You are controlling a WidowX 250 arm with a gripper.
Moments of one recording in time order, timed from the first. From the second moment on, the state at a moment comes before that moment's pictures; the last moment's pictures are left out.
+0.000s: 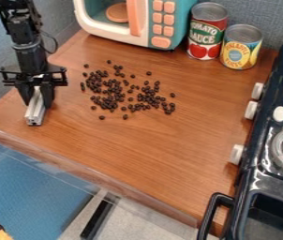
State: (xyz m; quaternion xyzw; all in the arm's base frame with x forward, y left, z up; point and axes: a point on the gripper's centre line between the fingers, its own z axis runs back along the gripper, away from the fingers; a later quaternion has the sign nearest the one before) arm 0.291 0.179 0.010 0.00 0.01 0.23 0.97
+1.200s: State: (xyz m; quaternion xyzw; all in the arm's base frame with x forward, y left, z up) arm 0.313 0.174 0.011 0.02 0.02 0.24 0.97
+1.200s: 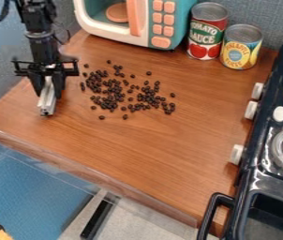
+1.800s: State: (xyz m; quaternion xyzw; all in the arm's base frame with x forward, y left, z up) arm 0.314 0.163 0.008 0.02 0.02 0.24 0.97
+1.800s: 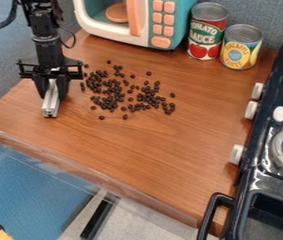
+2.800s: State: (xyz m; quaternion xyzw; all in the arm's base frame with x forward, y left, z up) arm 0.340 0.111 0.004 0.01 0.02 0.22 0.98
